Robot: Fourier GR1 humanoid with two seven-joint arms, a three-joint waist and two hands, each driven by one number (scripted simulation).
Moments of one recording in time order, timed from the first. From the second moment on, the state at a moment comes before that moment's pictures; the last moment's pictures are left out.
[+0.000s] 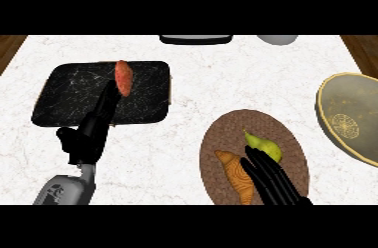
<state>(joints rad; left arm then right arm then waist) -0.16 0.21 -0.20 -1.51 0.11 0.22 0.04 0.16 -0.39 0.73 -2.23 0.78 -0.28 0.40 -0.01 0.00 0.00</state>
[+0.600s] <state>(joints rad) -0.14 0.20 -0.18 -1.57 0.09 0.19 0.09 0.05 -0.29 0.69 -2.14 0.78 0.02 0.71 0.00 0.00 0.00</state>
